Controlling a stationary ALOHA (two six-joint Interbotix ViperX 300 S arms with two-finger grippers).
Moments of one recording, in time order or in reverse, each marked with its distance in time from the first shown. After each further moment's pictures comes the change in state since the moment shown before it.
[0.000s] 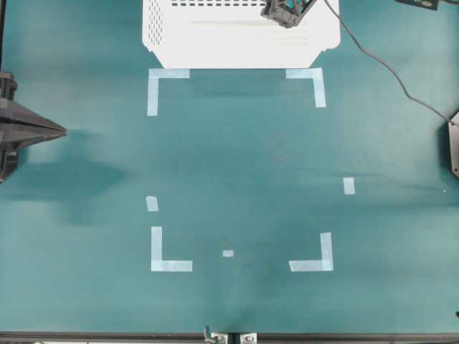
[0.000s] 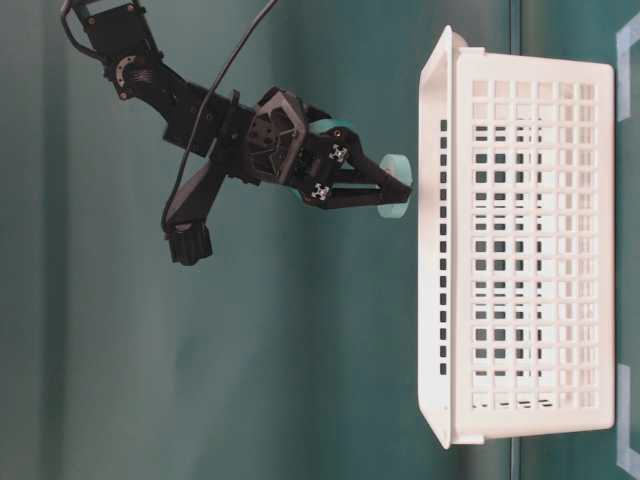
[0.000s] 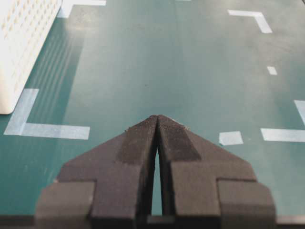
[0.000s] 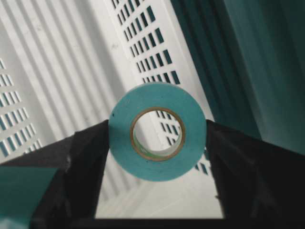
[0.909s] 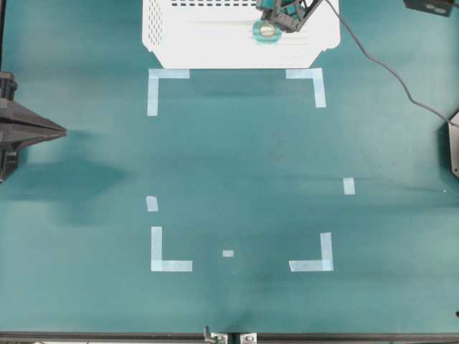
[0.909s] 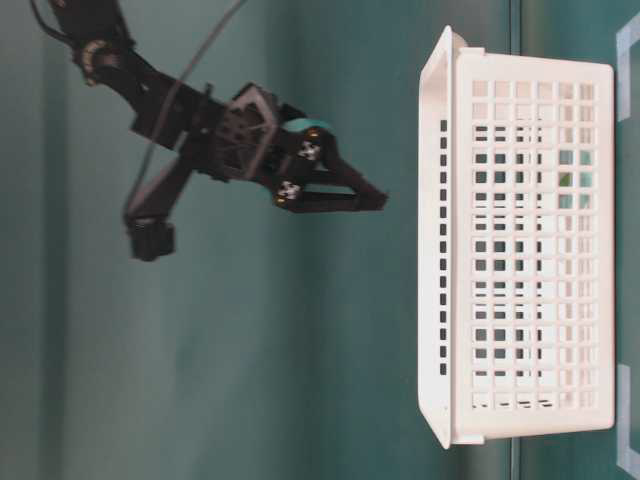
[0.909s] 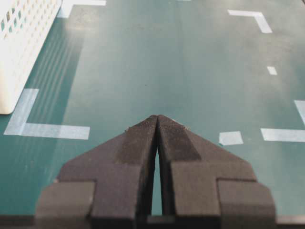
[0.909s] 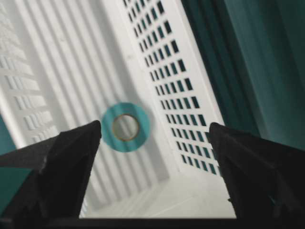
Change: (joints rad) left arm -0.002 0.000 0.000 0.000 0.000 0.000; right arm 0.046 -0.063 0.002 0.000 0.000 0.005
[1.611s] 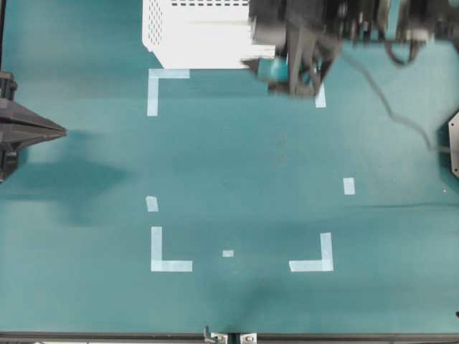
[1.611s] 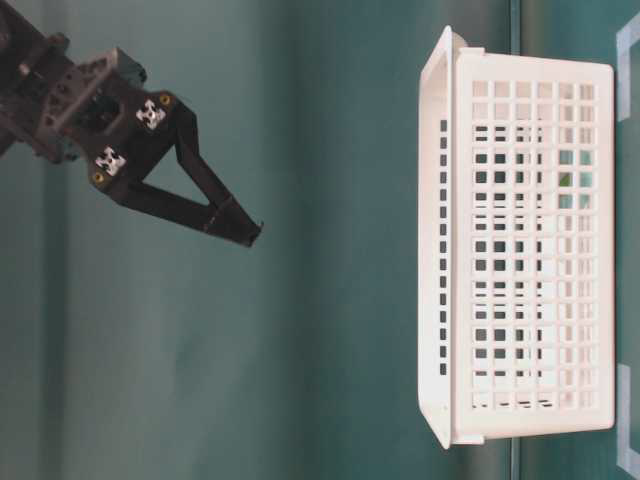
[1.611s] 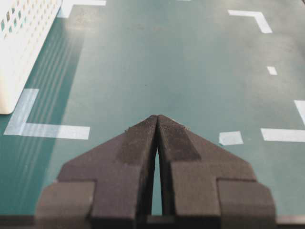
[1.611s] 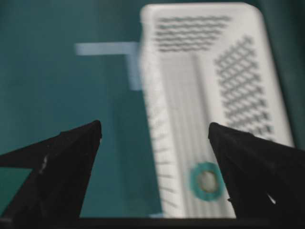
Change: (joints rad) left arm 0.000 0.000 0.000 -0.002 0.000 0.000; right arm 0.298 -0.158 0.017 -0.006 -0.061 0.009
